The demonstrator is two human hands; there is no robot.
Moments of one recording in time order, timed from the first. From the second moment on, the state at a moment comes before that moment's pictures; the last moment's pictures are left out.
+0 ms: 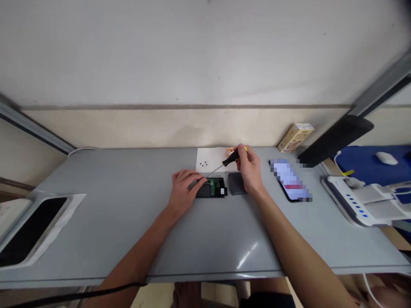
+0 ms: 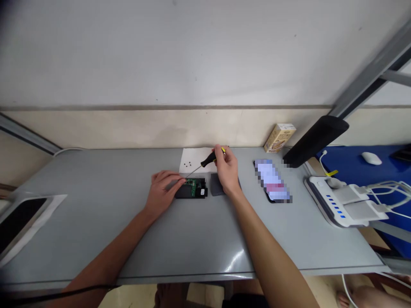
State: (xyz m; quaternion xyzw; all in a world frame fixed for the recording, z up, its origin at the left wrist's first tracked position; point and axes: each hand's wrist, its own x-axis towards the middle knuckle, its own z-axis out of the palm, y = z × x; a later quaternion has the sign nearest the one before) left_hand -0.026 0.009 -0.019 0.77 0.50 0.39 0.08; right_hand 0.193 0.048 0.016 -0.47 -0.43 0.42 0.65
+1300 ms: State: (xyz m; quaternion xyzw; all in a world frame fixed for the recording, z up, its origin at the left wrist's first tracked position) left_hand -0.029 0.007 -0.020 0.81 0.47 0.33 -0.10; right_hand 0.196 0.044 0.021 -0.45 -0.53 0.35 0.63
